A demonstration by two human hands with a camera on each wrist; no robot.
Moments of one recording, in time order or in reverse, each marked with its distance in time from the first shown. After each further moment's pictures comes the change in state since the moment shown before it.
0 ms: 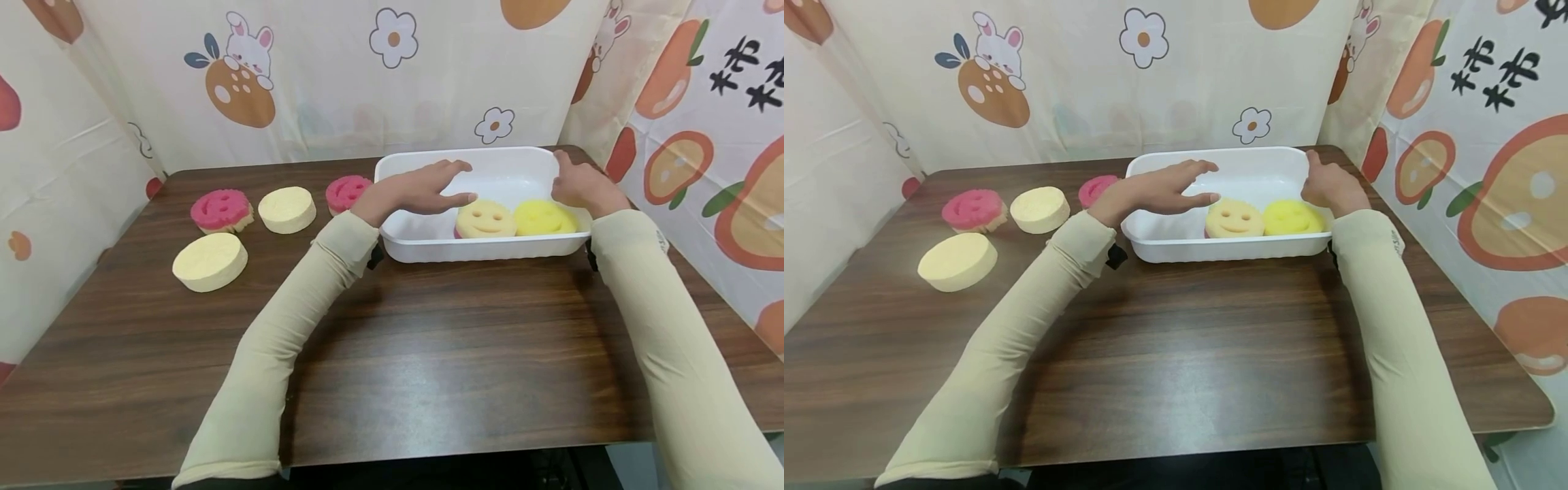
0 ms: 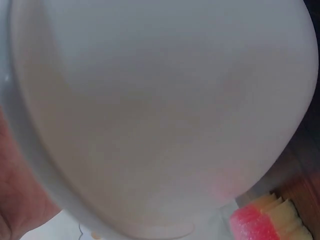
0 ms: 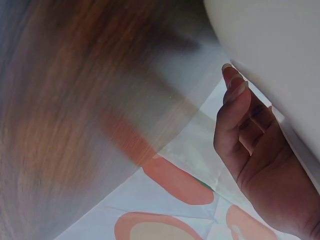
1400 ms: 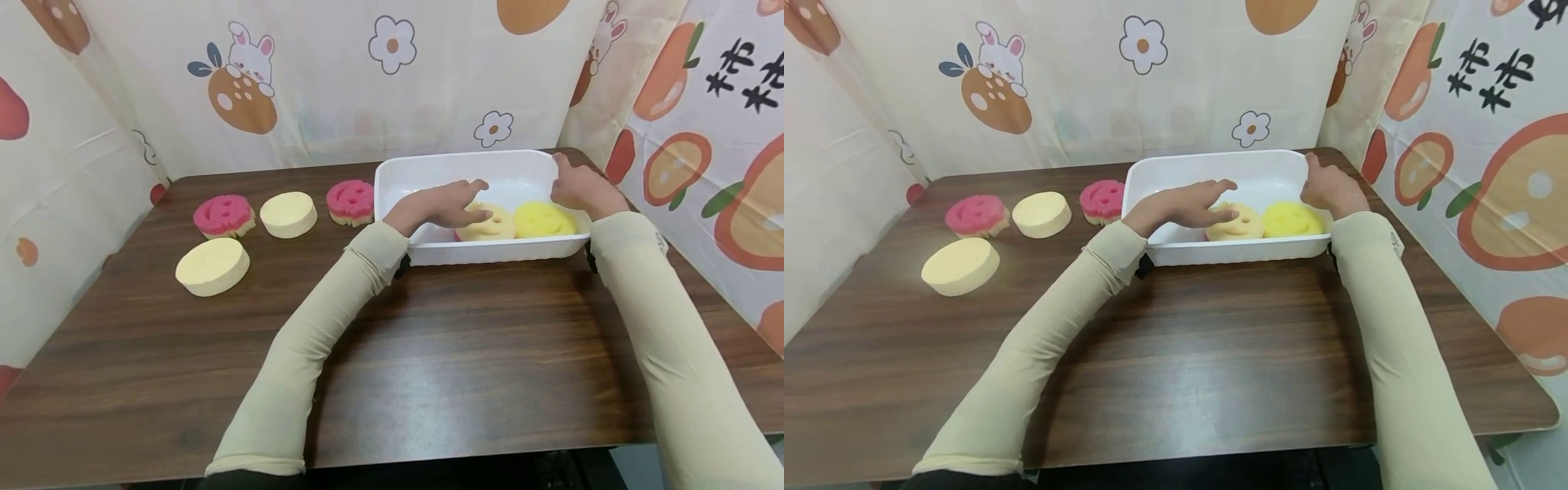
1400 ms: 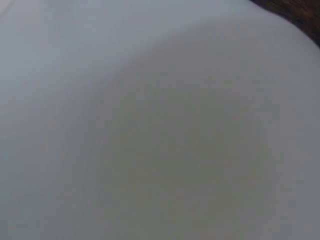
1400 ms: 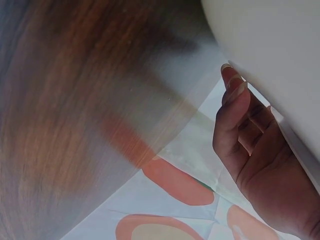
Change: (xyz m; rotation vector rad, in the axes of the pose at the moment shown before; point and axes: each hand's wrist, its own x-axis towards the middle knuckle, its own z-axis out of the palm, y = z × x) left_hand 0.032 0.020 0.025 0.065 -0.072 0.016; right_hand 0.004 0.001 0.001 0.012 0.000 0.009
